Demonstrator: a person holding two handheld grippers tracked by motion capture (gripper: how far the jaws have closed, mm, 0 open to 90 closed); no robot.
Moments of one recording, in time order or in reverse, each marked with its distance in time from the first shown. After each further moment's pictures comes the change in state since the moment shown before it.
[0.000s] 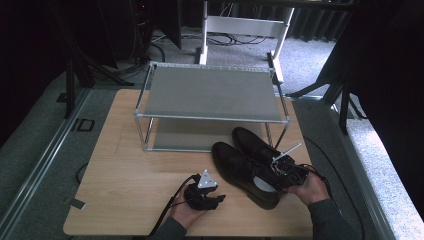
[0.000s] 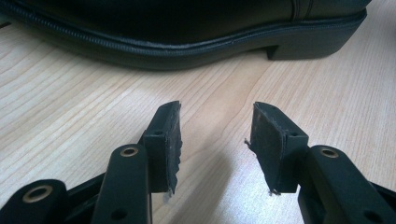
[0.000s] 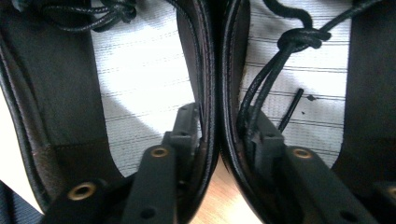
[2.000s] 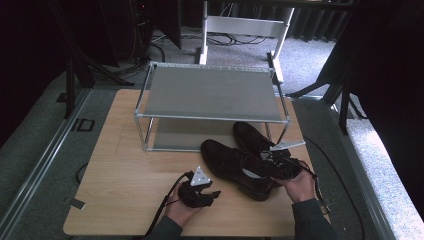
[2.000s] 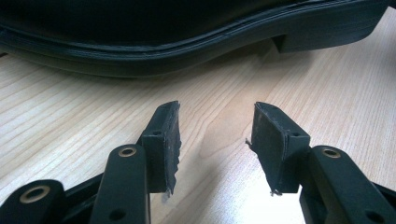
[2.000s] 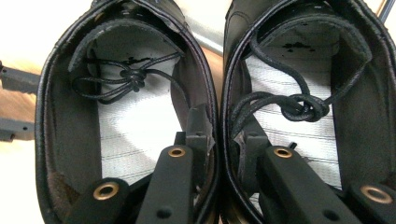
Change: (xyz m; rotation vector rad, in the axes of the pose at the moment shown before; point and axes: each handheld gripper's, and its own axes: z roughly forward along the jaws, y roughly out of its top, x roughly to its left) left arm 0.010 -0.001 -0.015 -0.041 0.035 -0.026; right arm 0.024 0.020 -0.016 -0.364 -0.029 0.062
